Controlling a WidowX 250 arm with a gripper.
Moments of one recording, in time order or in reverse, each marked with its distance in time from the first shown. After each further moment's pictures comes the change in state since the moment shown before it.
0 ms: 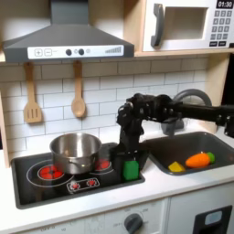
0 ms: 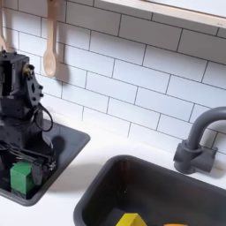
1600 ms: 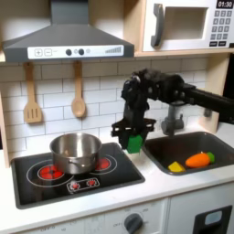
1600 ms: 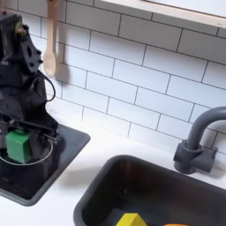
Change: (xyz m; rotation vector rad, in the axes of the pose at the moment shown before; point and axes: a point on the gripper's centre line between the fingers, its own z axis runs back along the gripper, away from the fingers) arm 0.007 0.000 0.067 -0.010 -0.115 0.002
